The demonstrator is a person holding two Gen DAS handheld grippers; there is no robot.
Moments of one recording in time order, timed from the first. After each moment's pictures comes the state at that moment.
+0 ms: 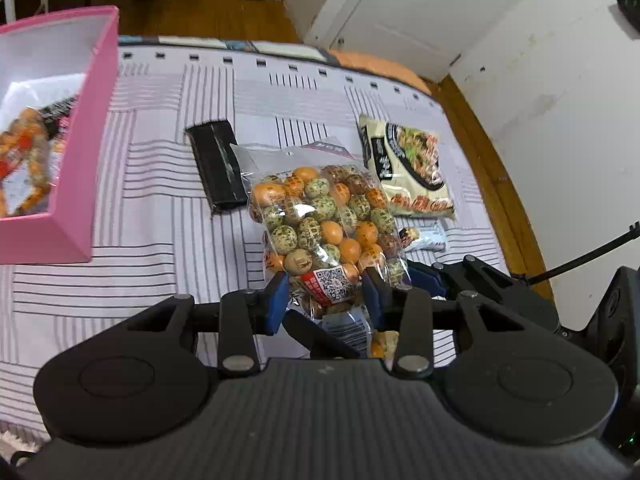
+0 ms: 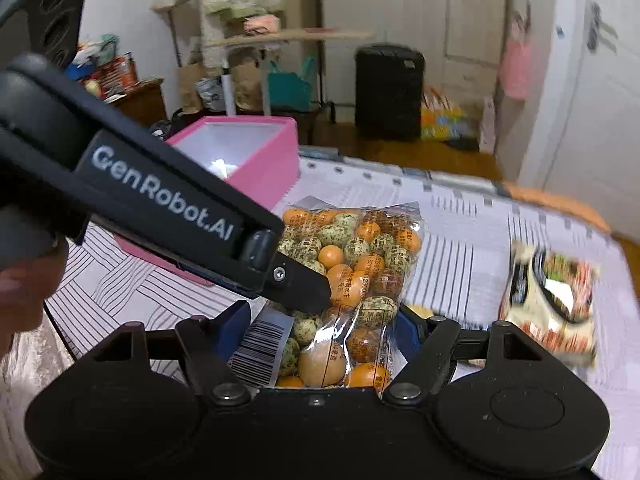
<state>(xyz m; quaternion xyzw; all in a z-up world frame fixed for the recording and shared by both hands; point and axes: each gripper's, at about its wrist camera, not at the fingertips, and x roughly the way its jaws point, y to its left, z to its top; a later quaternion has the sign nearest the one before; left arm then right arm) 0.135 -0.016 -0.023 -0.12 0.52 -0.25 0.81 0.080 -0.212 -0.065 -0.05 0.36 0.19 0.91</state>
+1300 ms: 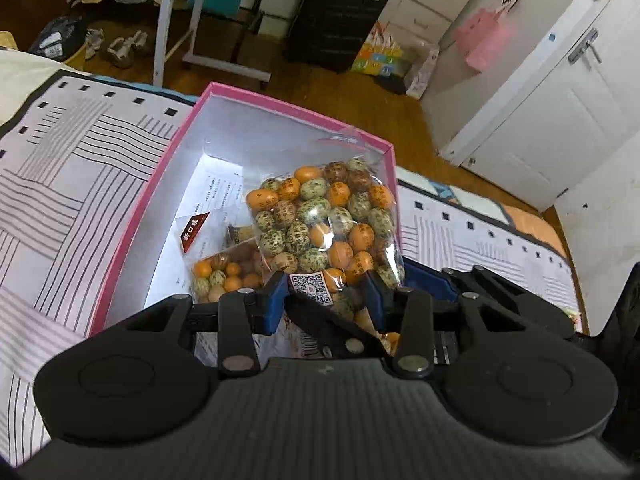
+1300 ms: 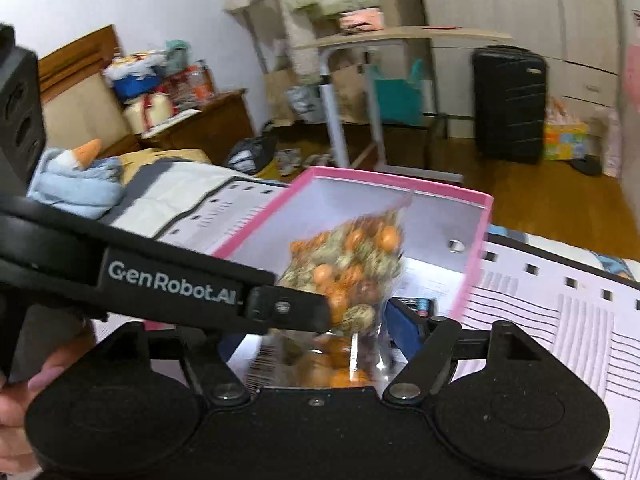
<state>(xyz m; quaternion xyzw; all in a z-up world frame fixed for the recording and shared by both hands) 0.276 0.202 -0.052 -0.19 0.46 -0.07 0.87 0.259 -0.037 -0.094 0.00 0.36 0.33 0.88</state>
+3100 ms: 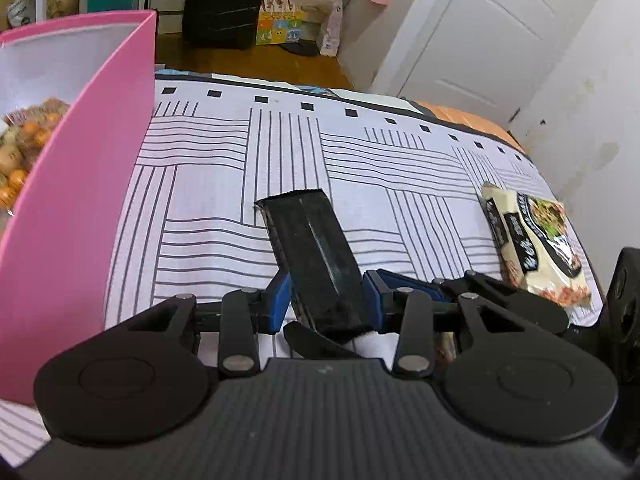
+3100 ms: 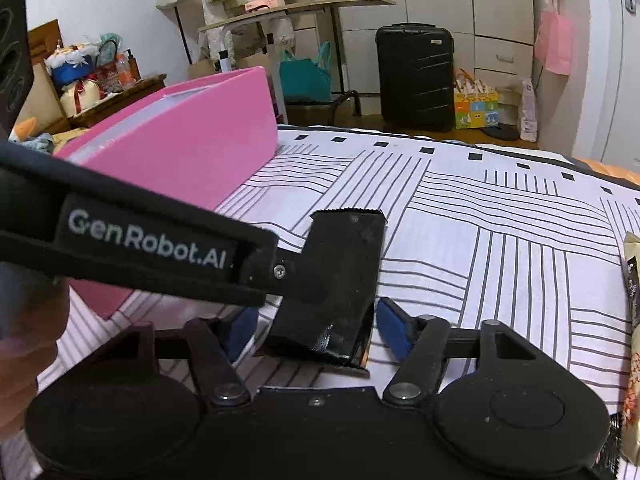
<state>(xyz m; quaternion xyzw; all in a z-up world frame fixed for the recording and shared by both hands) 0.237 -0.016 -0.146 -0.11 0.44 -0.17 0.88 0.219 -0.213 -0.198 -0.01 0.36 0.24 0.90</state>
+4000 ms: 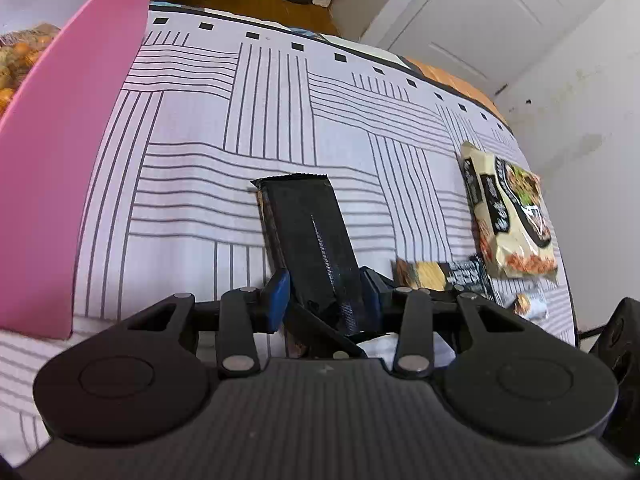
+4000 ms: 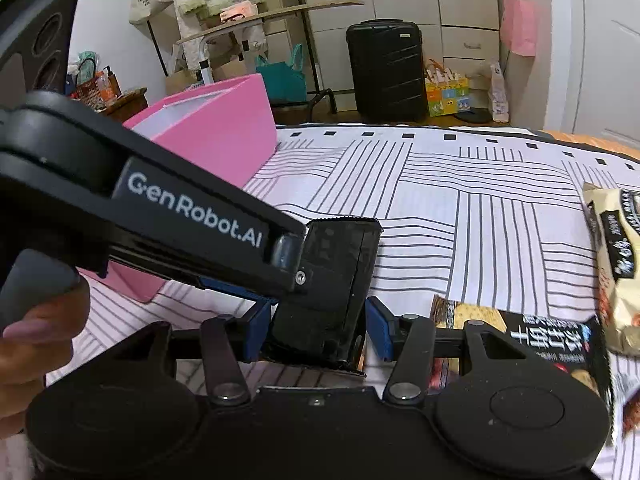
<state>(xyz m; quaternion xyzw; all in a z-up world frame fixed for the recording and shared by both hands) 0.222 -0.013 -0.146 -0.14 0.51 -0.20 0.82 0.159 -0.210 -0.175 0.03 0.37 0.20 0.91</state>
